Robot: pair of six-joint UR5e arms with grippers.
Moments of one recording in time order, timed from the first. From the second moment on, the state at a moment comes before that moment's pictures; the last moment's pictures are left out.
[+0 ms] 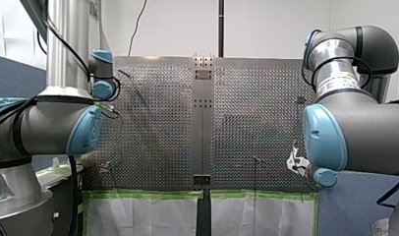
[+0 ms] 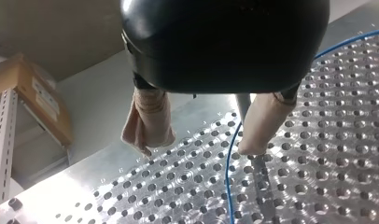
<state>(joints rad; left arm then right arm) 0.19 -1.63 -1.99 -2.38 -1.59 -2.69 1.55 -0.63 1.73 -1.06 1.29 1.86</state>
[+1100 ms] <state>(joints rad) 0.13 -1.76 -1.89 -2.57 -1.71 -2.56 1.55 -0.63 1.73 -1.07 1.29 1.86</state>
